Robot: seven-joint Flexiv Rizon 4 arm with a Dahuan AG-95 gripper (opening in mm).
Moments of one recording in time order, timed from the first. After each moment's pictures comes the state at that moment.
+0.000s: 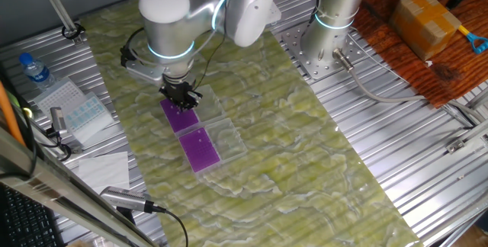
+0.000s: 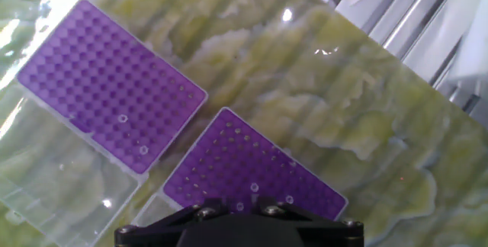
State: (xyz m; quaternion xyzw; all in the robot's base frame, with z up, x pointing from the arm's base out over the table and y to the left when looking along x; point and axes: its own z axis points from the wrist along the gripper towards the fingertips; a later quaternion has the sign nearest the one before) arm 0.551 0.036 0.071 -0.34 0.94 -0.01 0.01
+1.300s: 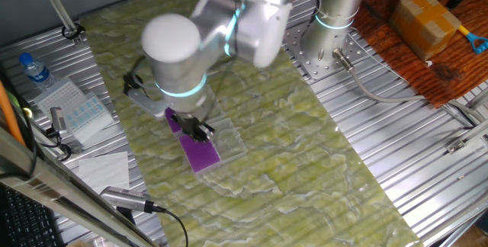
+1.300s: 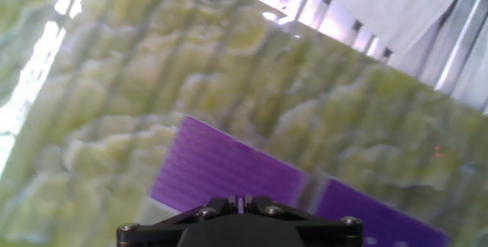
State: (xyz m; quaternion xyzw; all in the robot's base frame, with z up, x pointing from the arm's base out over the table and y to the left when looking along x) arm 0.554 0.171 0.093 -0.21 0.98 0.00 0.01
